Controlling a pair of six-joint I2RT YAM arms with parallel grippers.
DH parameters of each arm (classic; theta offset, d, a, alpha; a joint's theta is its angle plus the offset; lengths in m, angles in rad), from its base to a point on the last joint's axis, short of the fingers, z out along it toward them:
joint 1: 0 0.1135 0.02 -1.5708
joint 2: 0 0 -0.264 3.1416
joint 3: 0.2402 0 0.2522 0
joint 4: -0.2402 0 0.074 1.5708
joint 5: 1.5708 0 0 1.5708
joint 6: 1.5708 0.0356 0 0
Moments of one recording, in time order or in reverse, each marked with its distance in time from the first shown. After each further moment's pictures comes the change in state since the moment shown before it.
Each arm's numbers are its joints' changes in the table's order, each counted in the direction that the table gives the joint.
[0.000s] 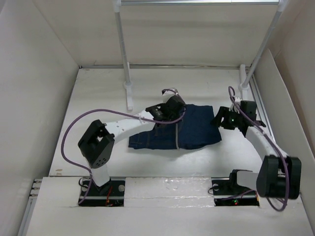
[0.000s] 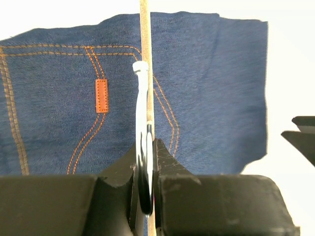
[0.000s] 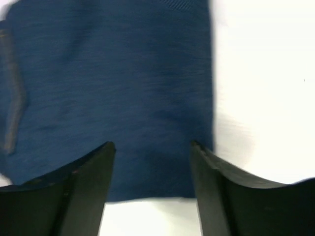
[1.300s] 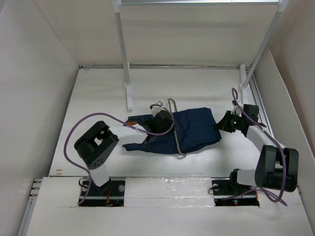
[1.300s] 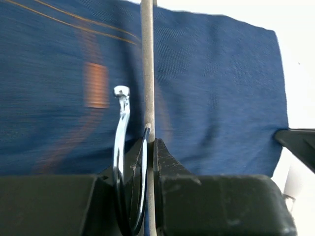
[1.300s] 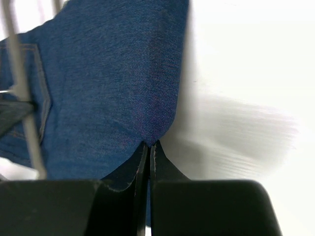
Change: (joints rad) left arm 0.031 -0.003 -0.398 0.538 0.105 -0.253; right arm -0.082 0.054 -0.040 0.054 -0.111 0.010
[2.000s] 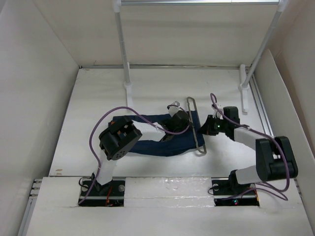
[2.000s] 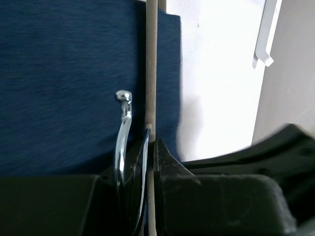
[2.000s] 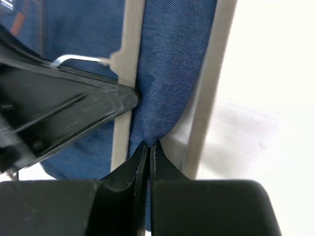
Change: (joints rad) left arm -0.083 0.264 0.243 0.098 0.015 -0.113; right arm 0.281 0.145 -0.084 0.273 -0.055 0.105
